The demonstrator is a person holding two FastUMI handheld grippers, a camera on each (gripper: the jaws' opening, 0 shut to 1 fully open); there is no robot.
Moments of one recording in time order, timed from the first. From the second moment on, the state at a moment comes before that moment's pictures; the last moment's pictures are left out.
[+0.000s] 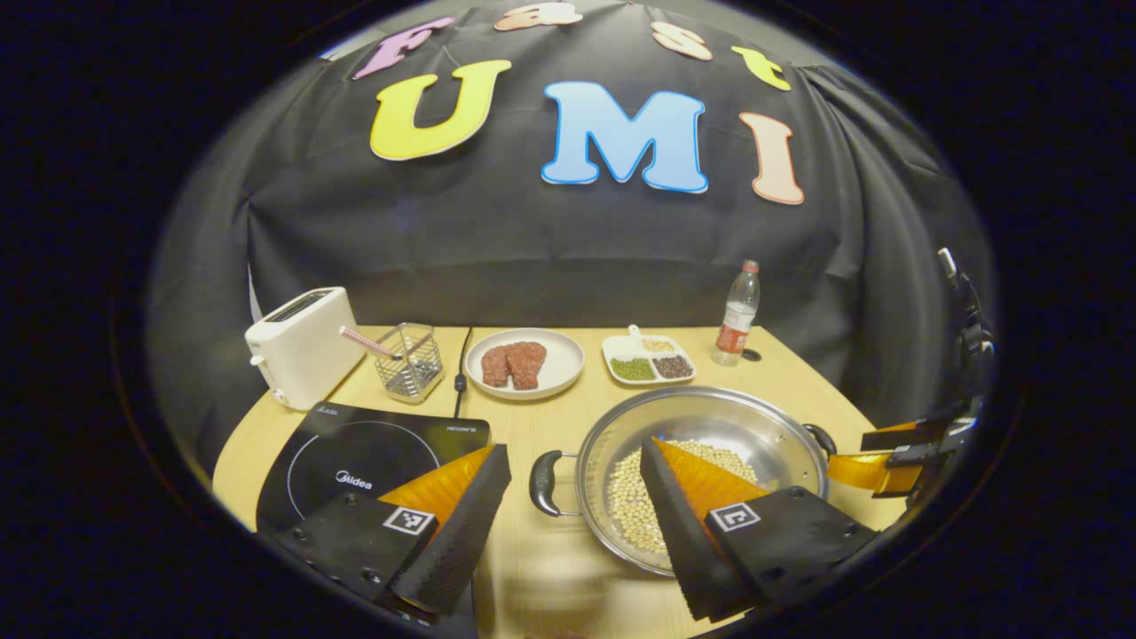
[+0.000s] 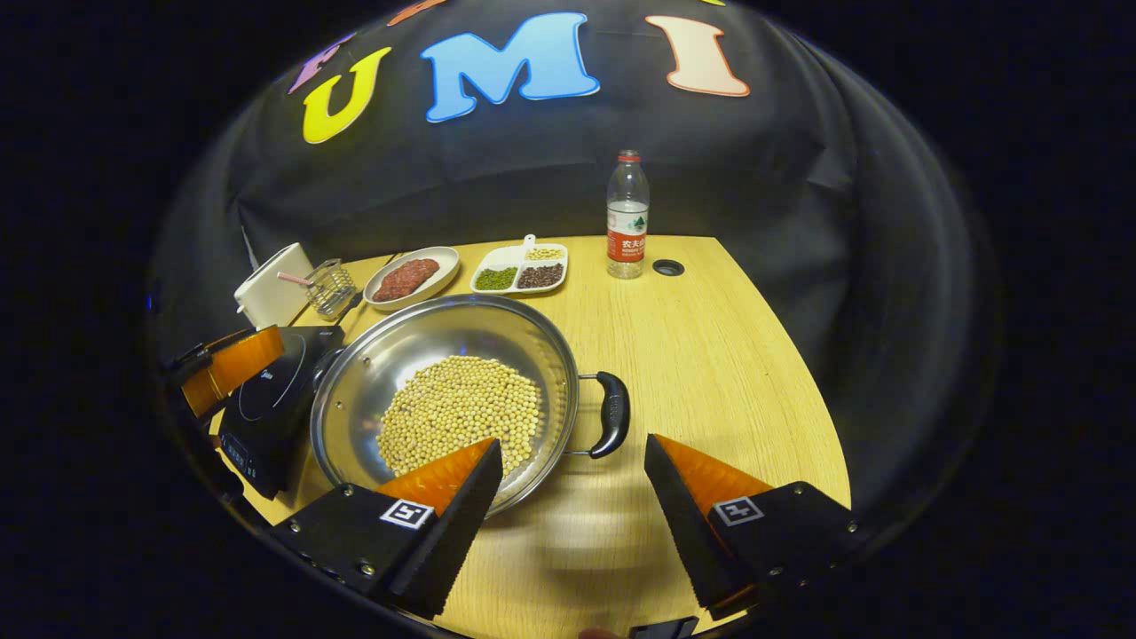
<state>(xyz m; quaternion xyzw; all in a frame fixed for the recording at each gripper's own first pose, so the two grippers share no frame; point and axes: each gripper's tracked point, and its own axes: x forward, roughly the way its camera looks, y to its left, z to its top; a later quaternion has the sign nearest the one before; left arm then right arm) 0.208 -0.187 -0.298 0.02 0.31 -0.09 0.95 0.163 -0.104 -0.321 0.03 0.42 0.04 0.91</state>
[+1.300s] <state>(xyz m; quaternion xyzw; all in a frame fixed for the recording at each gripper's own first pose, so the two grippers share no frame) 0.221 -0.191 -0.424 -0.01 0.45 -0.10 0.89 0.205 -0.102 -0.374 0.02 0.46 -0.02 0.89</state>
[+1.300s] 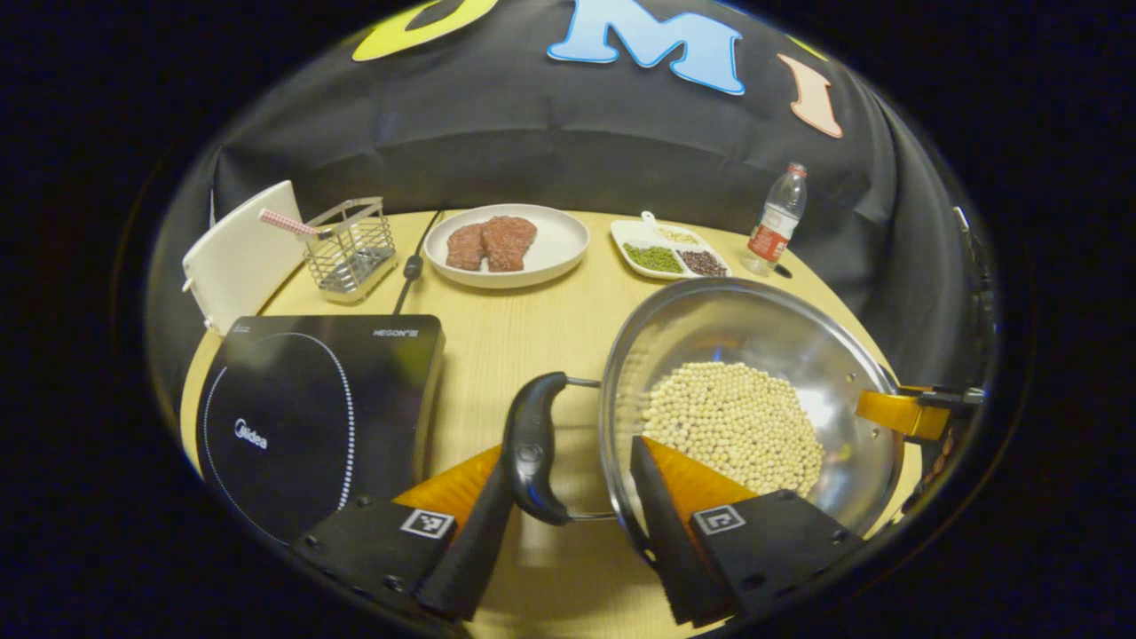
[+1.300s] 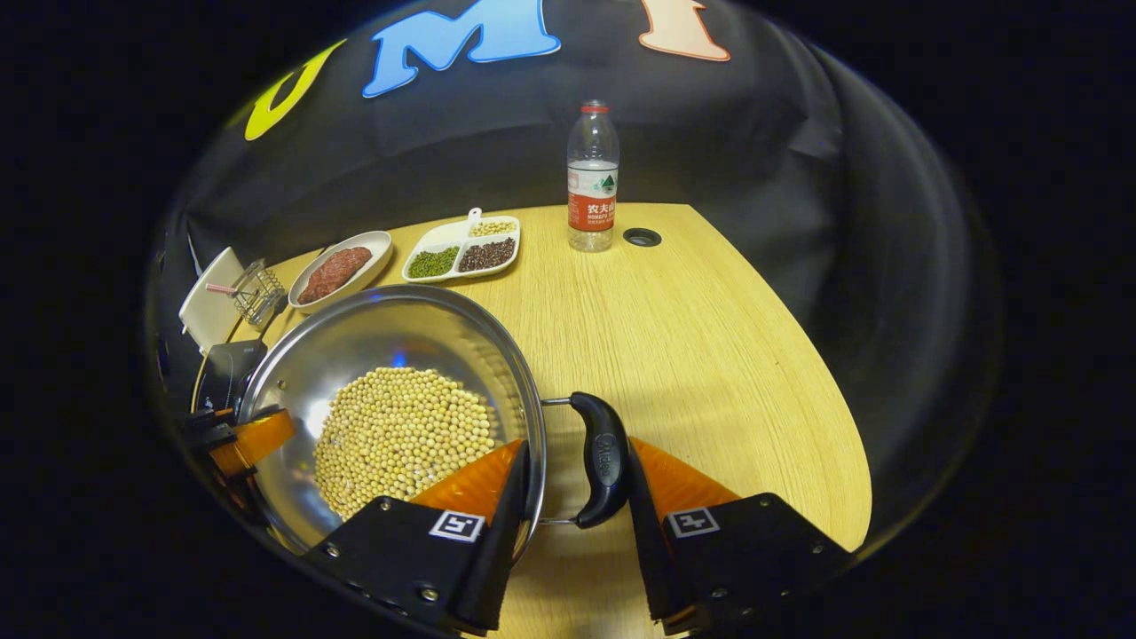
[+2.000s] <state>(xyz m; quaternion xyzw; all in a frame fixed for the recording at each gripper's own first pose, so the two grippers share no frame) 0.217 -0.189 -0.397 -0.04 0.42 -0.04 0.90 0.210 -0.104 -0.352 -0.01 0.43 0.01 0.90</state>
